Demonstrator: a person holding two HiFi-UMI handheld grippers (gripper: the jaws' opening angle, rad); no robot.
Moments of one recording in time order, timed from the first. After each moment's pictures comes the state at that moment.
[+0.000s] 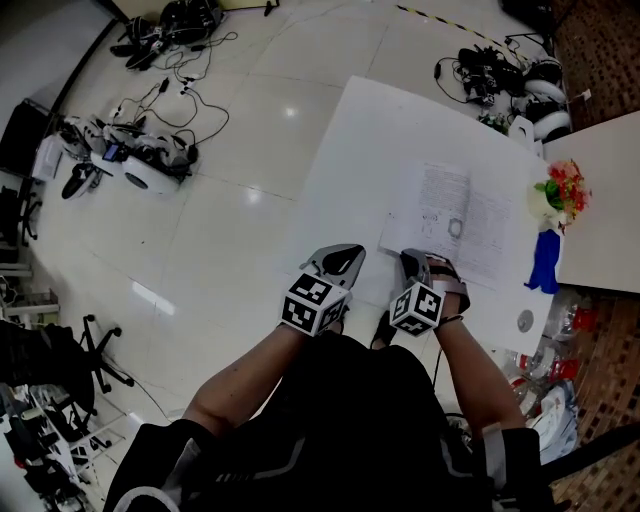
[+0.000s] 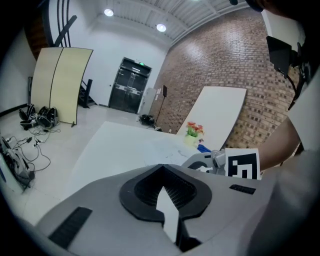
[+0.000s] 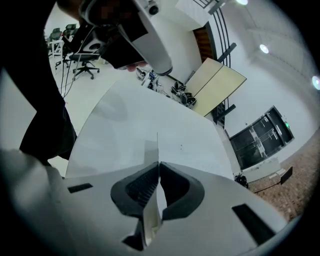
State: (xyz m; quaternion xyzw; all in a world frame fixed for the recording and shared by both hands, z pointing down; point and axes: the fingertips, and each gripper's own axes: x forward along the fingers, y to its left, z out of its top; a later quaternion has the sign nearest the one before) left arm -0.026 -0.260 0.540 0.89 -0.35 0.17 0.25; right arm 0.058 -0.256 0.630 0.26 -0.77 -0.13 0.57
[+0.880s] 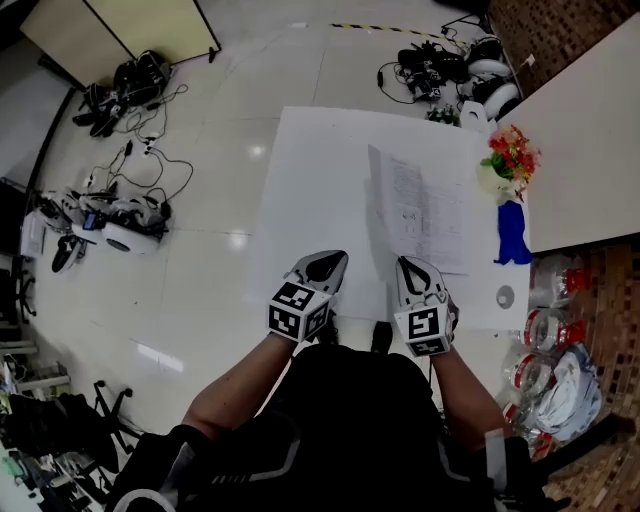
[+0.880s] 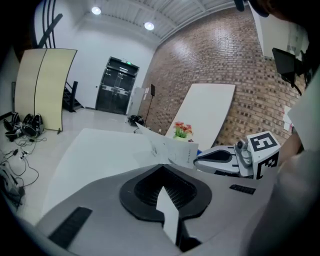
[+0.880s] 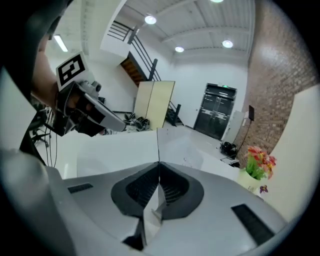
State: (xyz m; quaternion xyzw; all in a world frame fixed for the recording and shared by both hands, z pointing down) left arm 0.039 -0.270 0.516 0.91 -0.30 0.17 0.22; right arm 0.140 -0.244 0.524 0.53 -0.79 0.02 0.30
